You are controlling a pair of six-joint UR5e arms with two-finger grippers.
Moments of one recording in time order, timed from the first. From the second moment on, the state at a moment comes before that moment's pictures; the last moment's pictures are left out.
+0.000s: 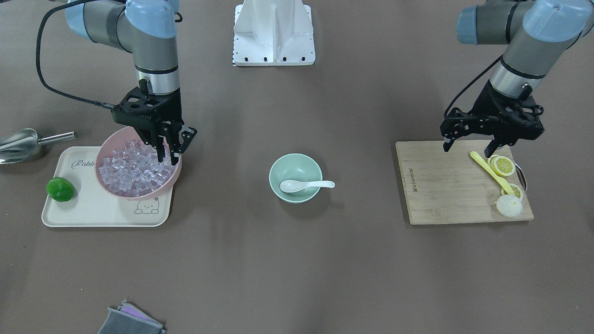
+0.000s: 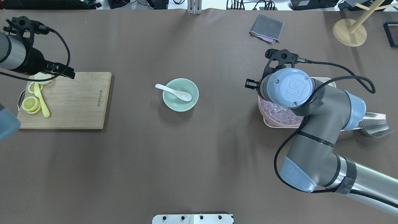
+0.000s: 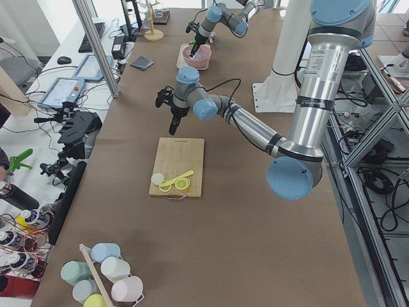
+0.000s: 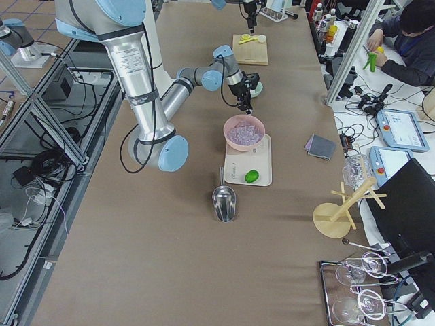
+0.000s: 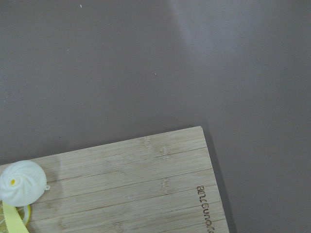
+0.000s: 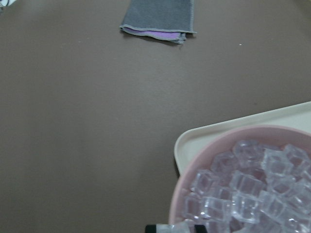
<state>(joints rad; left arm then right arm) -0.98 -1.76 -1.91 -1.82 -2.03 -0.71 0.58 -1.11 1.91 -1.60 1.48 1.42</state>
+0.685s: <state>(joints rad) -1.23 -1.72 -1.78 -1.81 -2.21 -0.26 0.46 -0.85 1.70 -1.54 1.38 1.42</state>
